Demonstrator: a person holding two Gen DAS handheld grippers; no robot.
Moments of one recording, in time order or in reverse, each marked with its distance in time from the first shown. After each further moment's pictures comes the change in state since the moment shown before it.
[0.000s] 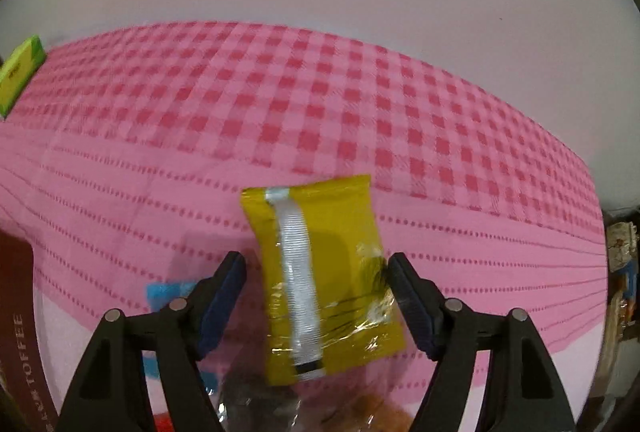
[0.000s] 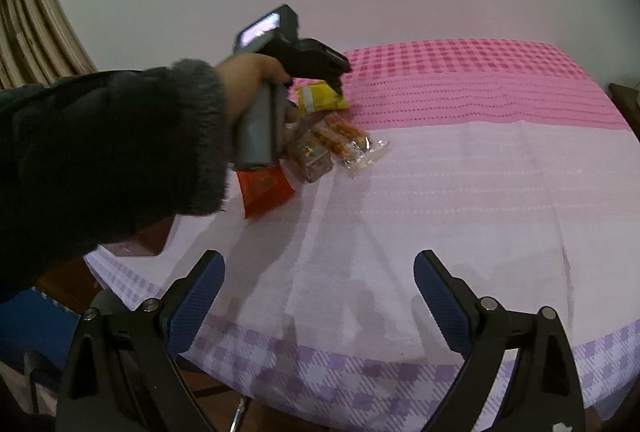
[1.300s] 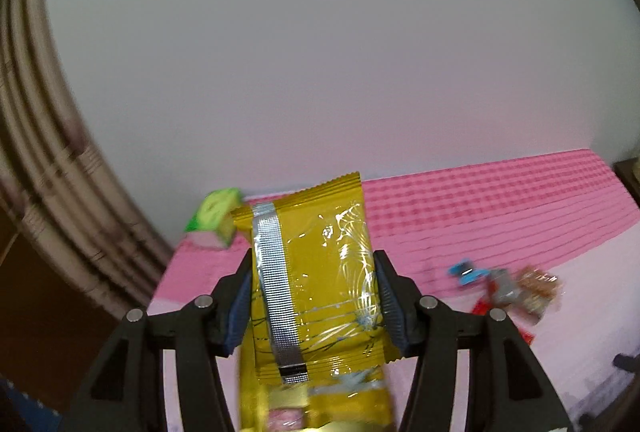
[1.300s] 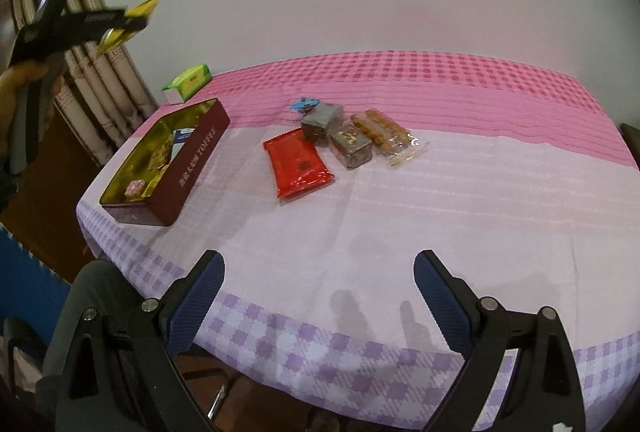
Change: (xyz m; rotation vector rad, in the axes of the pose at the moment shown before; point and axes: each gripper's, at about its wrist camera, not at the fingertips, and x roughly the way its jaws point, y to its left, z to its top) left arm -0.297 0.174 -0.079 0.269 -0.496 0.297; right arm -0.001 0.047 -0.015 -0.141 0.021 -0.020
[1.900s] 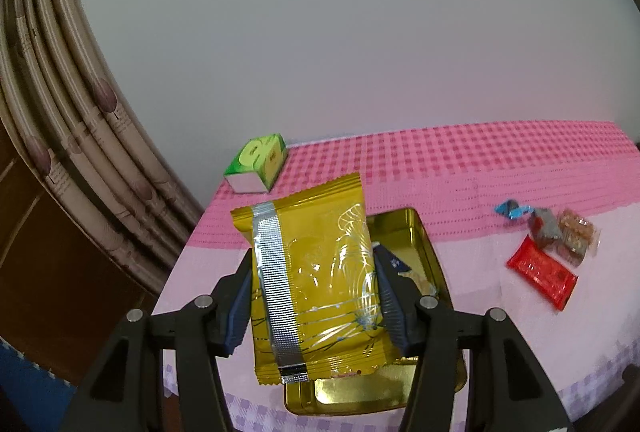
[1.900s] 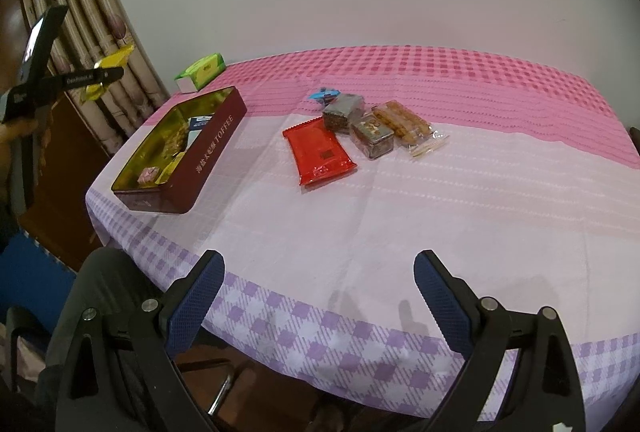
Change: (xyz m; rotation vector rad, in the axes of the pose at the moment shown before) left arm -0.005 0.027 -0.078 -0.013 0.093 0.080; right arm 0.000 0.012 -0.005 -0.022 0.028 0.027
